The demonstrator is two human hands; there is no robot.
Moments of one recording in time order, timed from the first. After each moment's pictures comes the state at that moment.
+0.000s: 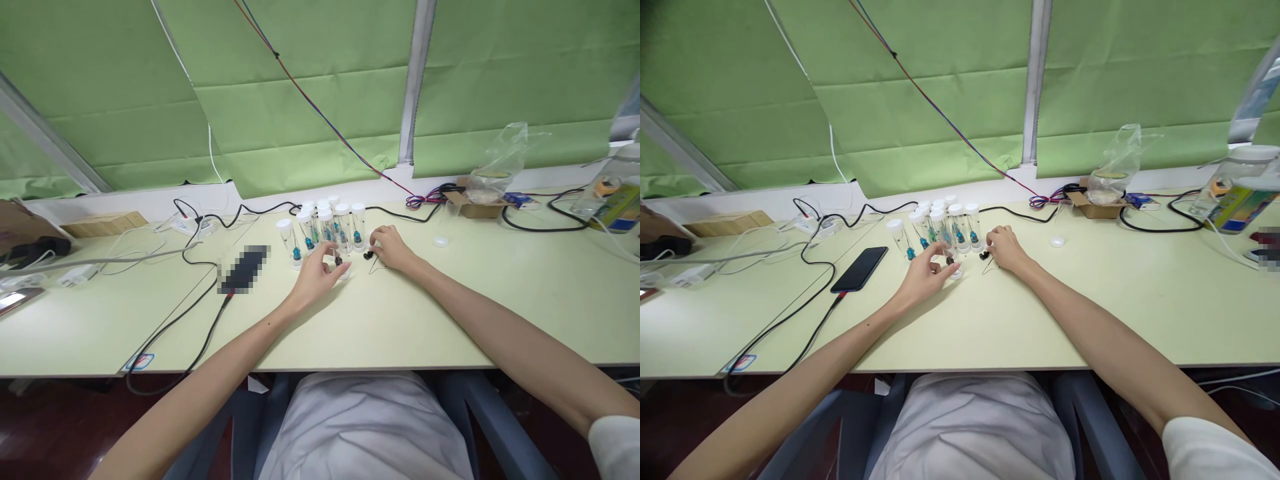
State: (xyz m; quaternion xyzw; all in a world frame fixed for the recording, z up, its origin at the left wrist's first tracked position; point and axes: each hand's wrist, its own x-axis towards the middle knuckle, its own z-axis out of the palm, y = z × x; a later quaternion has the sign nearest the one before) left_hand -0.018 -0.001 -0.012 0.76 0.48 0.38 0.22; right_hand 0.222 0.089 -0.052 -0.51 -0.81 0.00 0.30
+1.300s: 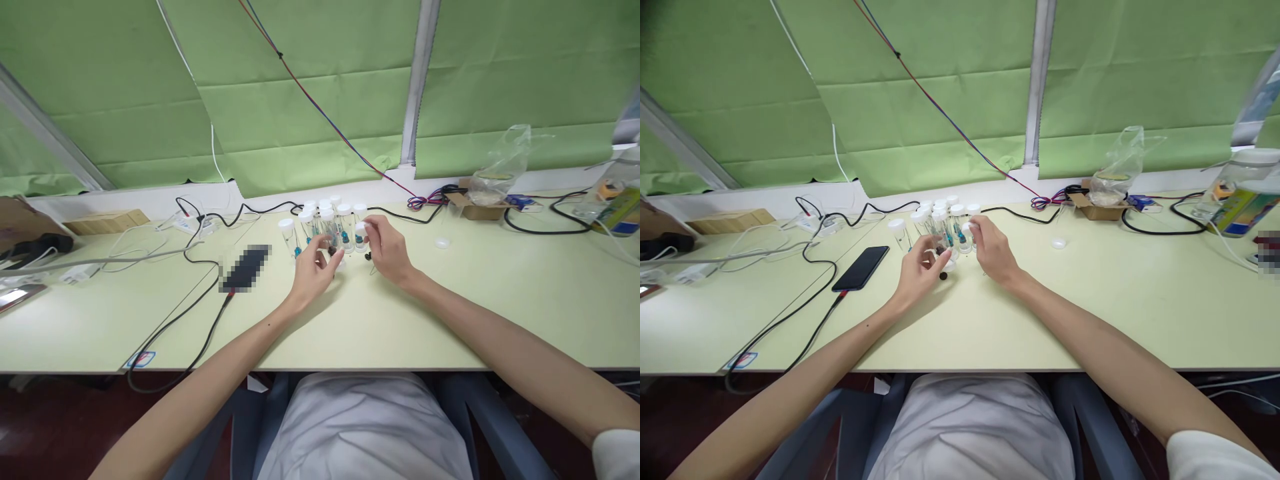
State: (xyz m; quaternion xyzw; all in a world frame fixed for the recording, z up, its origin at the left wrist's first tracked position) left_hand -0.016 -0.004 -0.006 0.73 0.45 0.49 0.16; right_hand 0.175 0.028 -0.010 -0.32 -0.72 -0.03 0.61
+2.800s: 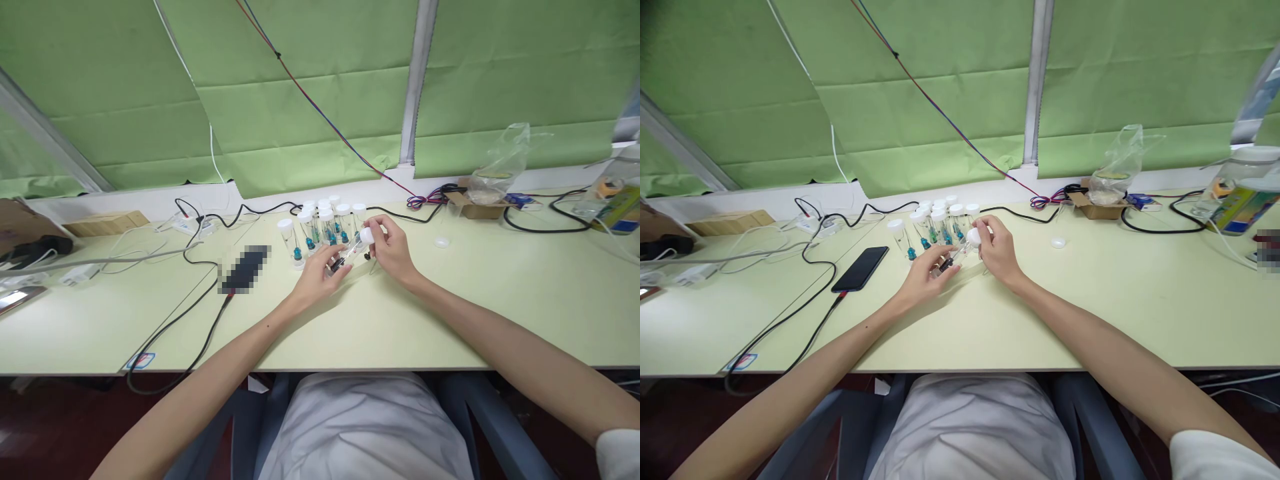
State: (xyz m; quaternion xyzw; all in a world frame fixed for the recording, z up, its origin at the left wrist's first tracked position) left_hand -0.020 0.000 -0.011 0.83 0.39 0.39 0.10; right_hand 0.173 0.023 -0.006 -0.35 -0.61 0.27 0.66
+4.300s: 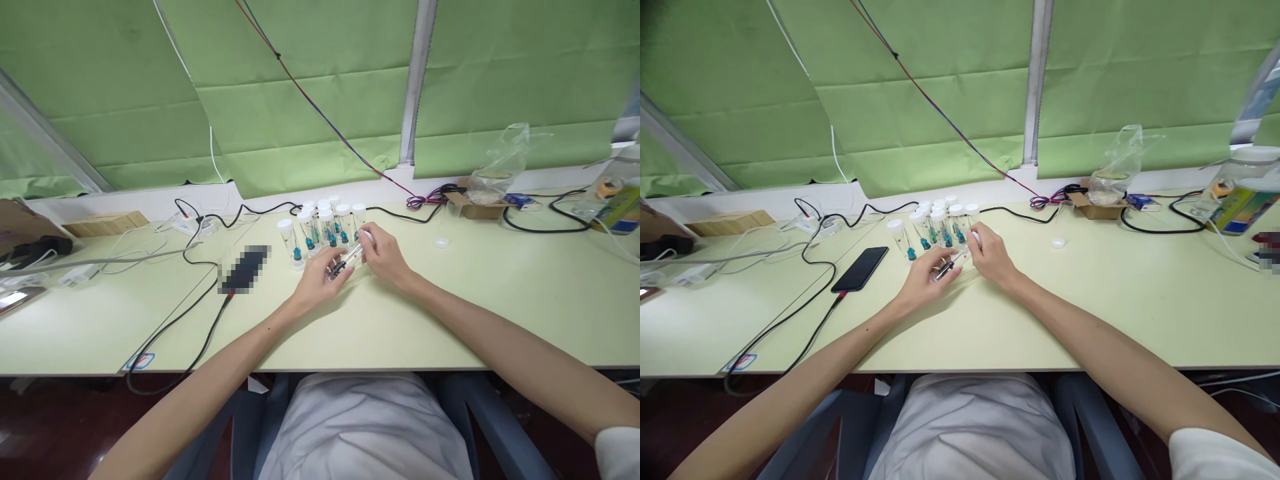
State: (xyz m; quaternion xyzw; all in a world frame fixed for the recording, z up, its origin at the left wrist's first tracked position) left_hand -0.017 -0.003 -0.013 0.83 0.37 0.40 0.08; right_hand 0.172 0.020 -0.011 -0.39 -0.73 0.11 0.55
